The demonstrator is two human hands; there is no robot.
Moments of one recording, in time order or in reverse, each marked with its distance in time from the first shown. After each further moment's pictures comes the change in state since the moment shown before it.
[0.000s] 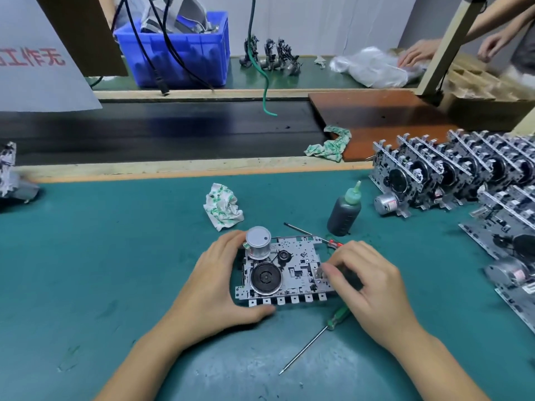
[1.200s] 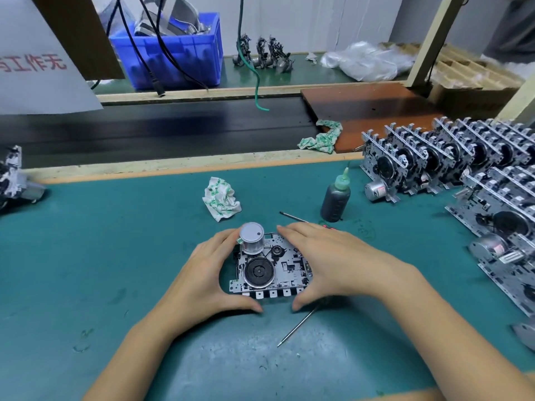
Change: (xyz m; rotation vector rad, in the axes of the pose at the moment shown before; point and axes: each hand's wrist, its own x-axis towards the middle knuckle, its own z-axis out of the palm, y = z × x) left_hand -0.013 -0.005 -0.011 0.000 -0.070 0.029; right_hand 0.045 -0.028 0.000 -0.409 -0.878 -0.021
